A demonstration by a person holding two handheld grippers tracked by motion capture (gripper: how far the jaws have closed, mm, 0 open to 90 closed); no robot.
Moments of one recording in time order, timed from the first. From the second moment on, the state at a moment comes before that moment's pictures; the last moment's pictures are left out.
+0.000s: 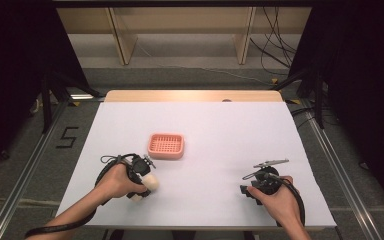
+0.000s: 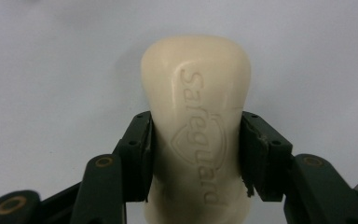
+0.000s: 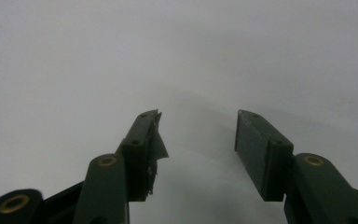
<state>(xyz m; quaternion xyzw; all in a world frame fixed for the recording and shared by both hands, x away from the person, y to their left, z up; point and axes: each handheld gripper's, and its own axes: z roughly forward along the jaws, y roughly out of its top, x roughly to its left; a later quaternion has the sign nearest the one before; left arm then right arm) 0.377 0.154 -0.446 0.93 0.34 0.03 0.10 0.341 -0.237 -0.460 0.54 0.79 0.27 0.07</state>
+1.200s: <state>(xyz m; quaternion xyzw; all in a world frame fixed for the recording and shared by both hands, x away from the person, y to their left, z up) 0.391 0.159 -0.433 0.94 0.30 0.06 0.12 0.341 -0.236 -0.461 0.54 0.79 0.27 0.07</state>
